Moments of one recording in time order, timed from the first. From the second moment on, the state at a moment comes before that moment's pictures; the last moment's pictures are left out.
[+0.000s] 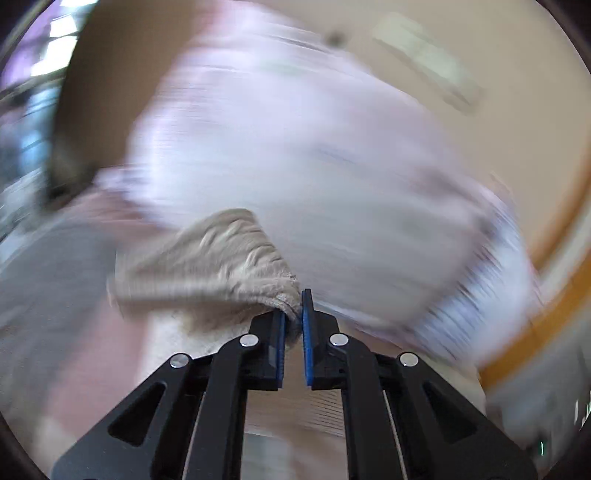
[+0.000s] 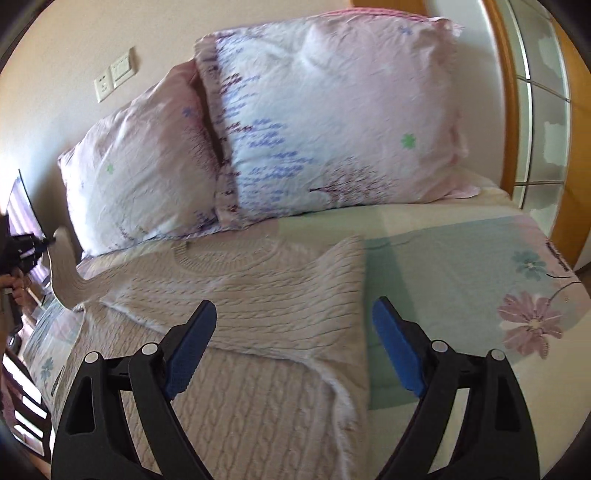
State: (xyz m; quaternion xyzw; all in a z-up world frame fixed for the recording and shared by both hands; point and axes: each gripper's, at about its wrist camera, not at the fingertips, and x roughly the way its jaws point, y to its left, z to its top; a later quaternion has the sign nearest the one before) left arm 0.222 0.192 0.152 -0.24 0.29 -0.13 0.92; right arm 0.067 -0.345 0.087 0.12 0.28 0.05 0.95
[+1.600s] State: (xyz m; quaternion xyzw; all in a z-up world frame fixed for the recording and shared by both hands) left arm 0.276 0.107 0.114 -0.12 0.35 -0.14 0.92; right arm 0.193 -0.407 0.057 0.56 0.21 0.21 0.77
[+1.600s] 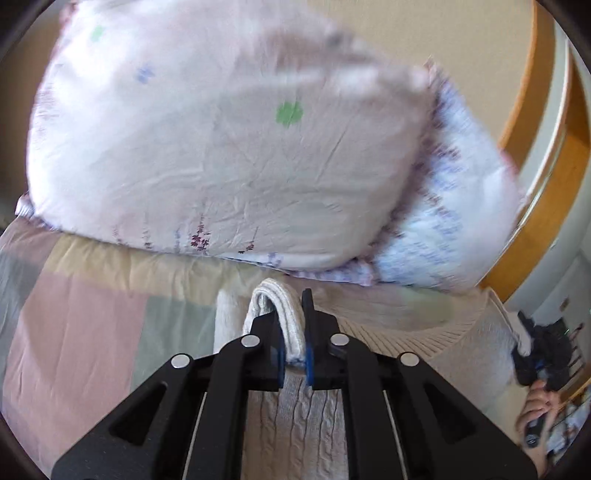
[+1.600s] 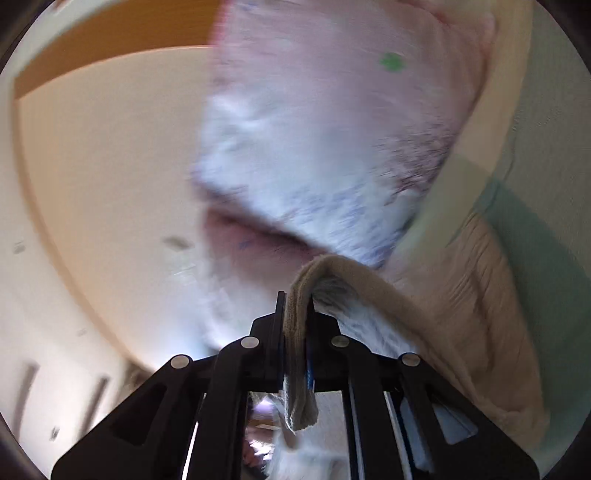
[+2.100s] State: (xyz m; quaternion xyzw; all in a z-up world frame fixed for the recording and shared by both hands) left arm 0.273 0.152 0.026 -0.22 0.47 -0.19 0.83; right arm 0.199 -0.408 0.039 0.47 0.30 0.15 0.81
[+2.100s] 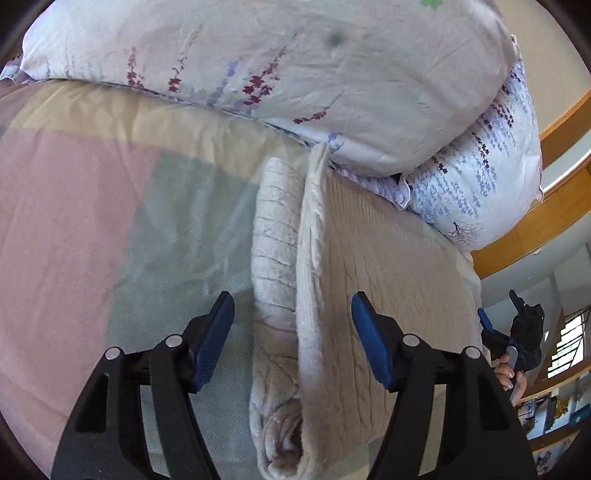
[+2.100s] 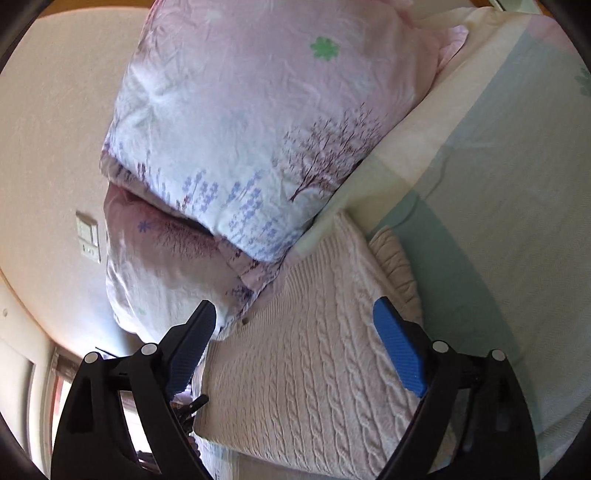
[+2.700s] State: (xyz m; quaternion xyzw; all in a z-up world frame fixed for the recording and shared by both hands) left arm 0.295 -0.080 0.095 -0.41 0.41 -0.48 0.67; right arm 0.151 -0.467 0.067 0.45 0.25 0.12 0.85
